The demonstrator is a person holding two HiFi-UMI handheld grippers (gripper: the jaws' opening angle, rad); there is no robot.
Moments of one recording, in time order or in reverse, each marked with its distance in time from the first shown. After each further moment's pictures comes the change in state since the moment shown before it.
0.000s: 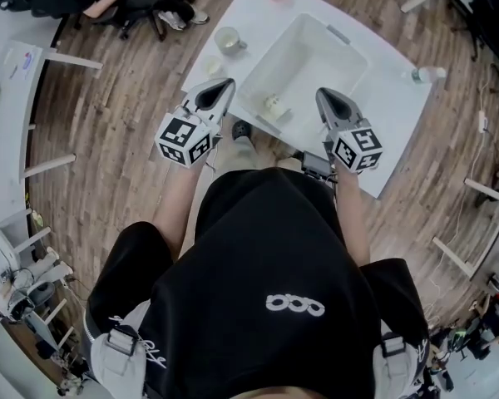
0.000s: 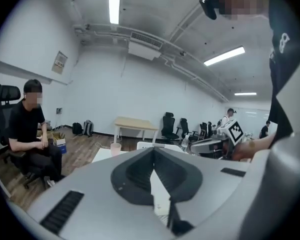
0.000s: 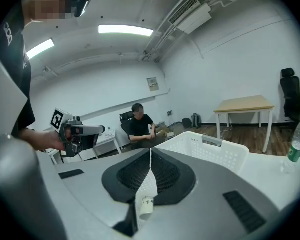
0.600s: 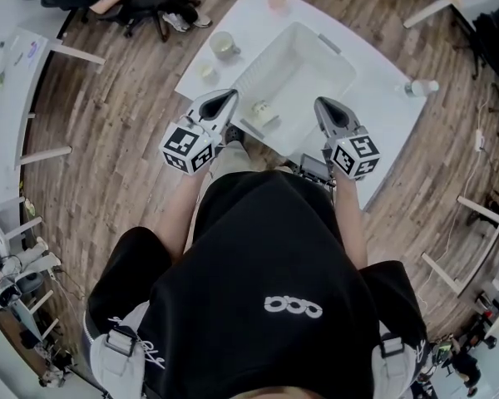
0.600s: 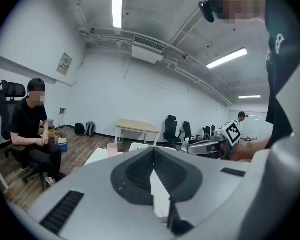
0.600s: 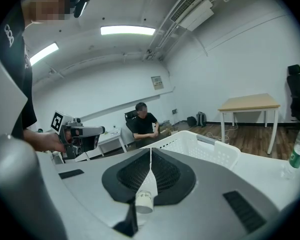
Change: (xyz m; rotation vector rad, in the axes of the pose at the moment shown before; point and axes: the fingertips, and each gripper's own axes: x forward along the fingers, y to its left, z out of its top) left arm 0.020 -0.039 -0.003 -0.036 -0.049 0.034; right arm -0.023 -0.030 -0.001 -0.011 0.021 0.067
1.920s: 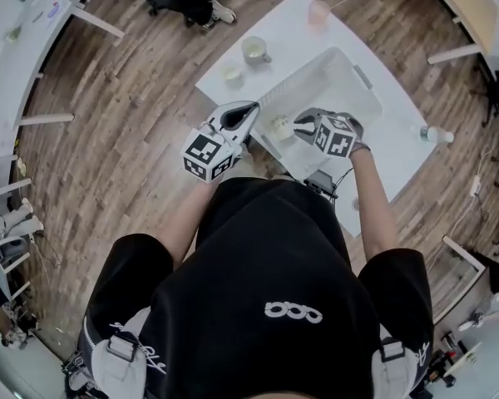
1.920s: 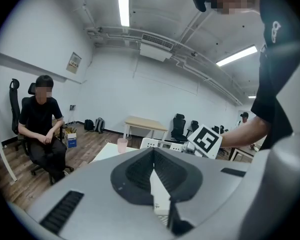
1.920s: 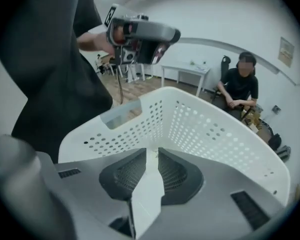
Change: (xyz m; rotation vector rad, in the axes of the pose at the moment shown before) left arm 0.000 0.030 -0.019 -0.043 0.029 0.096; right arm 0.097 0.054 -0.125 -0.900 0.795 0.774
